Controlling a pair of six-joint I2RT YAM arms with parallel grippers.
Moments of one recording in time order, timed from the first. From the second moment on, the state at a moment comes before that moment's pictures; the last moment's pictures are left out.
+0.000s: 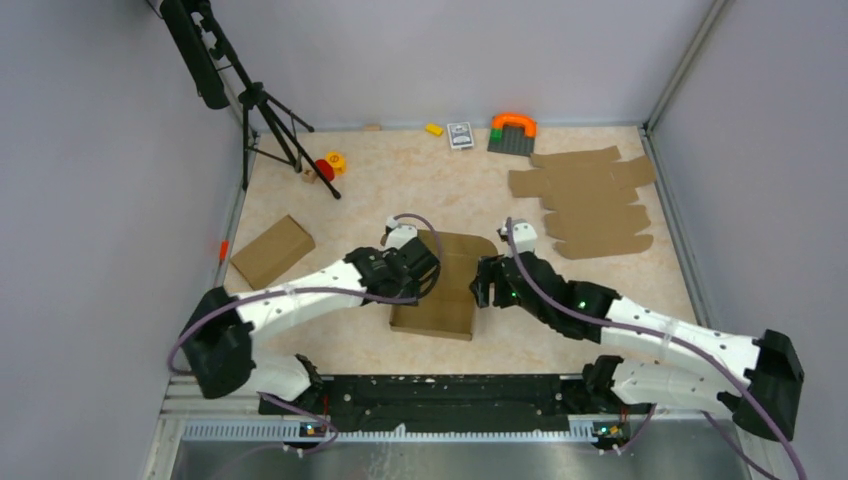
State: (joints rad) left arm -0.93 1.45 0.98 -0.80 -0.45 -0.76; right arm 1.05 1.03 0.71 -0.35 0.41 0.62
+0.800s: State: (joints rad) left arm -0.60 1.12 0.72 -0.36 -0.20 -0.54; right arm 0.61 1.05 0.66 -0.22 -0.10 0.40
